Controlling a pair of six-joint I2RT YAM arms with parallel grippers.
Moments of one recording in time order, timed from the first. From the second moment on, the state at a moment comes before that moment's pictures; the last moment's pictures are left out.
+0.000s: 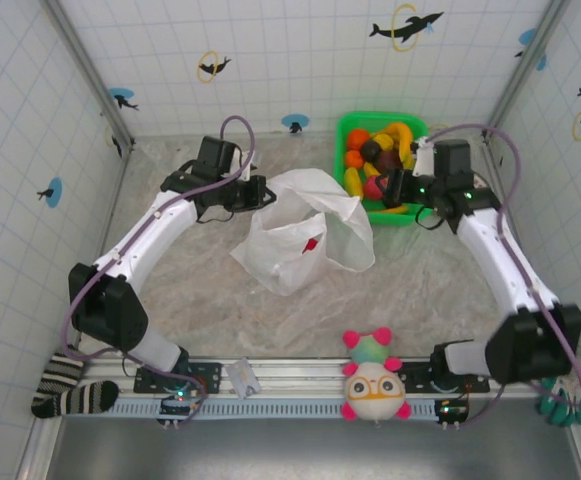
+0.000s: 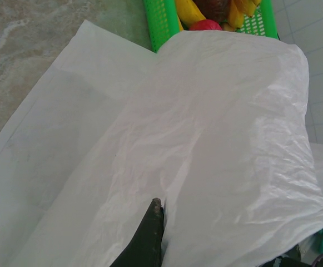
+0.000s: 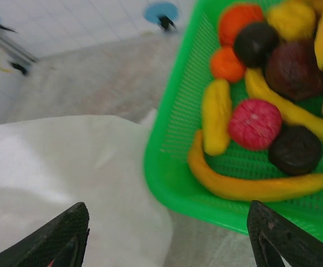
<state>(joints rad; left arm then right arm) -0.42 1.55 1.38 -0.68 0.49 -0.41 0.18 1.38 1.19 -0.53 -0.33 0.27</state>
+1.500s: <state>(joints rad) -0.42 1.55 1.38 -0.69 0.48 -0.39 0.26 2.39 2.03 -0.92 0.02 0.19</state>
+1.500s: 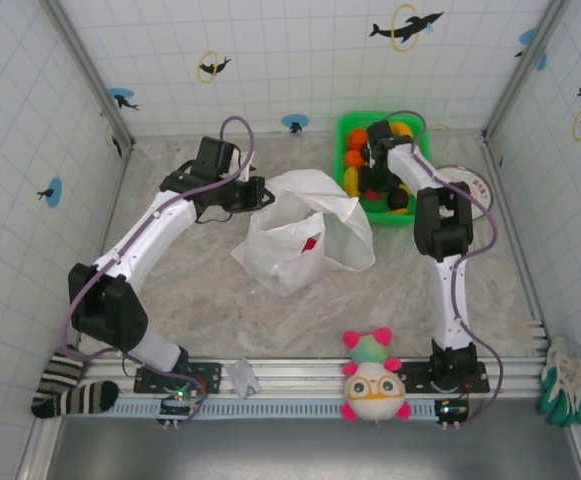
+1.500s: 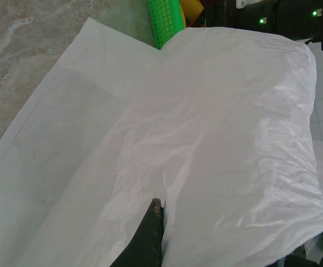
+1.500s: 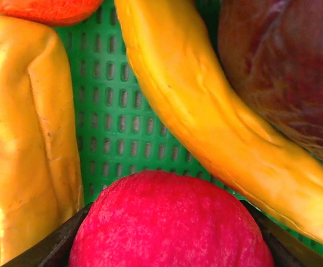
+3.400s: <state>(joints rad) -0.42 1.55 1.37 -0.68 0.52 -0.37 0.71 1.26 0.91 -0.31 -0.10 0.26</state>
